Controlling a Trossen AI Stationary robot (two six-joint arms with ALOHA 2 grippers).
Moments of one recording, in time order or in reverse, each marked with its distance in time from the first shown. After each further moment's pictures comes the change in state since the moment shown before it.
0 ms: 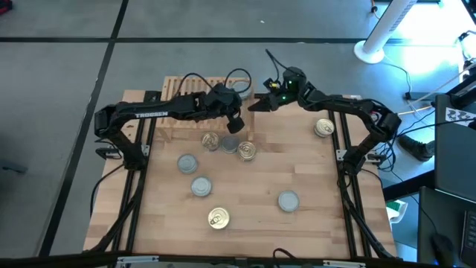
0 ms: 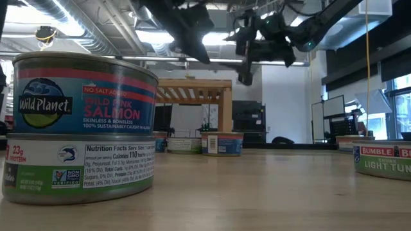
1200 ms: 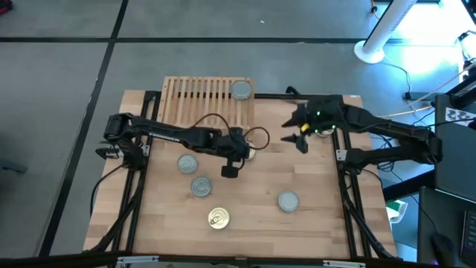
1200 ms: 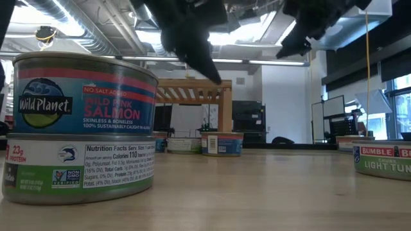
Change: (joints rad) left arm -0.292 0.157 -0.037 -0.085 0.154 0.176; right arm 0.351 -0.564 -0.112 -0.940 0.730 -0.842
